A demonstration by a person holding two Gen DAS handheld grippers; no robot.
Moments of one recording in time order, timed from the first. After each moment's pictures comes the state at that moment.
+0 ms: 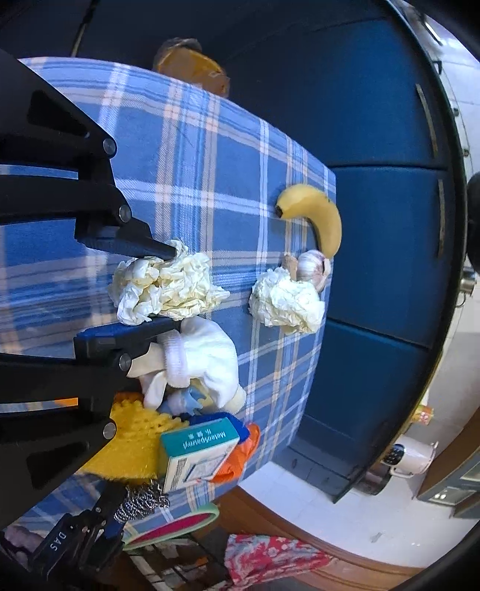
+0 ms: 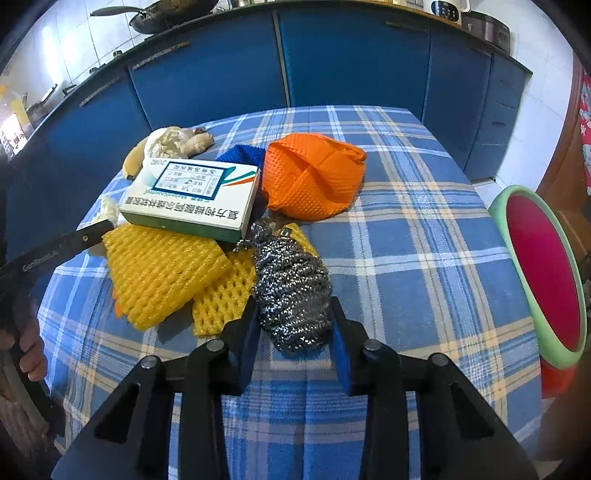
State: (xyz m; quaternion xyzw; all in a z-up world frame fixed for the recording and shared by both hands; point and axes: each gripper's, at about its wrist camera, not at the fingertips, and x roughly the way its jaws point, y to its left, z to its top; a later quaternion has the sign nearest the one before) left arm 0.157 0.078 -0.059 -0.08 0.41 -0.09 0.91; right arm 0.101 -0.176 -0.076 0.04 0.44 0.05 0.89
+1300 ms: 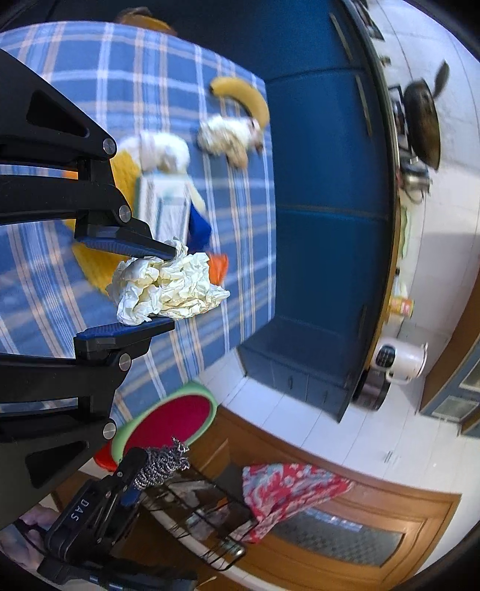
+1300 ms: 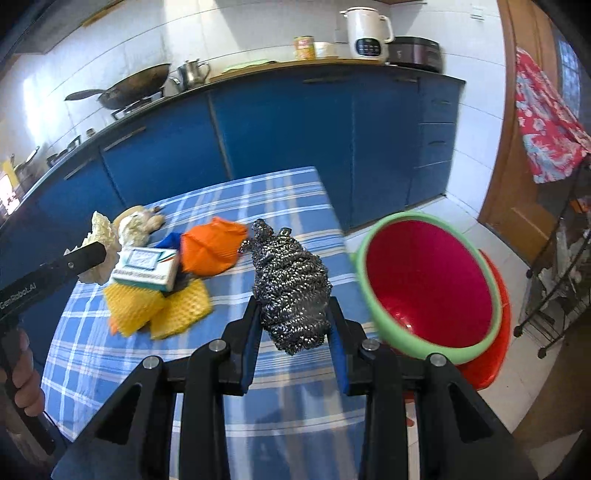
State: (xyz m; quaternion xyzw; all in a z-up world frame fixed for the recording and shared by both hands) left arm 0.100 -0.073 0.033 -0.04 0.35 -0.21 0.91; right arm 0.030 -0.293 0.005 0.08 0.37 -0.03 0.93
